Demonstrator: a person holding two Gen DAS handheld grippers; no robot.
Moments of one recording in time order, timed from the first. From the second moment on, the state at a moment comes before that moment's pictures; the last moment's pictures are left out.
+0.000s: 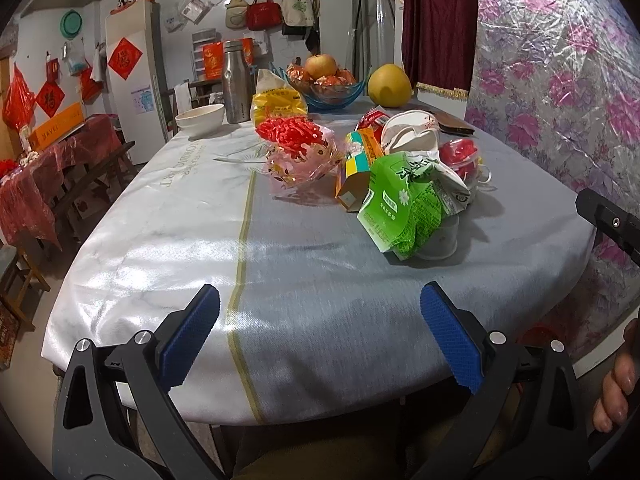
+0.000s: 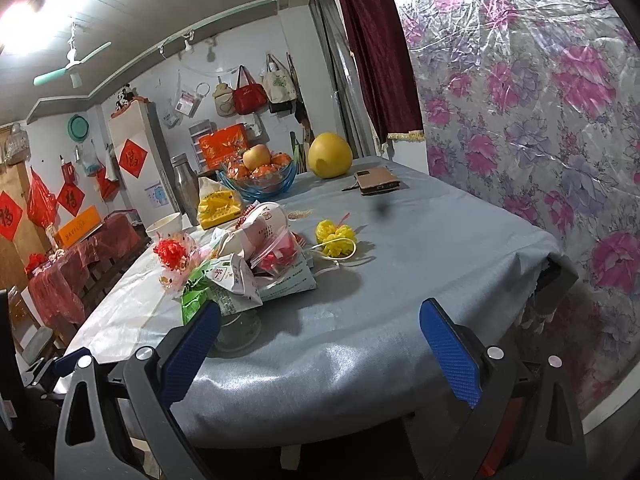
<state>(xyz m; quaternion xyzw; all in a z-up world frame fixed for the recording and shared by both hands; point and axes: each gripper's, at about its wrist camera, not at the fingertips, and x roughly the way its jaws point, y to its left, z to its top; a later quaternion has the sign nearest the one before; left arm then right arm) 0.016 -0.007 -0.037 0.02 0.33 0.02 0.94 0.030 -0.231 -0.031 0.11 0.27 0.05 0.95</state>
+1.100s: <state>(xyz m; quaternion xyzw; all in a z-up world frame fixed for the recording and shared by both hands) 0.123 -0.021 -0.049 -0.08 0.38 -0.13 0.91 0.064 -0.251 -0.073 0.09 0.31 0.05 0.94</state>
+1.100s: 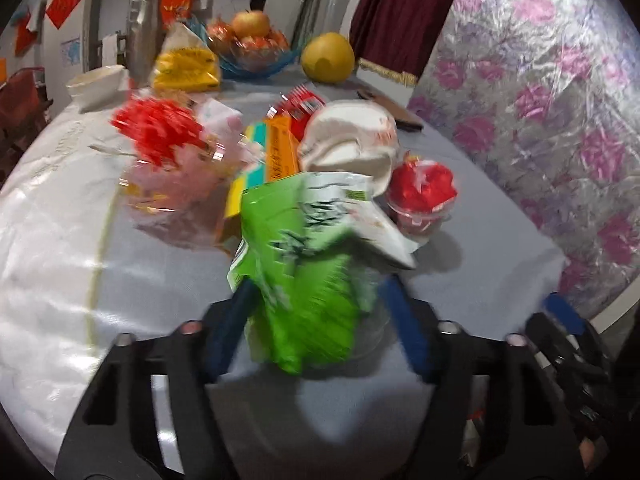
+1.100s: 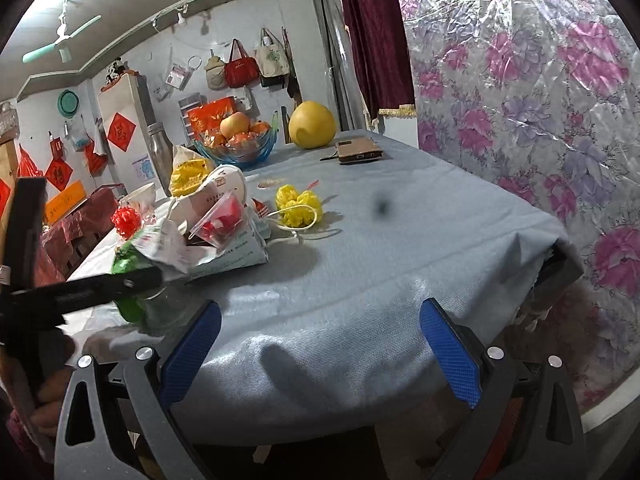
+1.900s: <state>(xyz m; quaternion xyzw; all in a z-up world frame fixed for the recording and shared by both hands) 0.101 0.051 -0.031 -0.15 0.35 -0.08 0.92 0.120 -0.109 -0.088 -0.03 0.37 0.18 0.91</state>
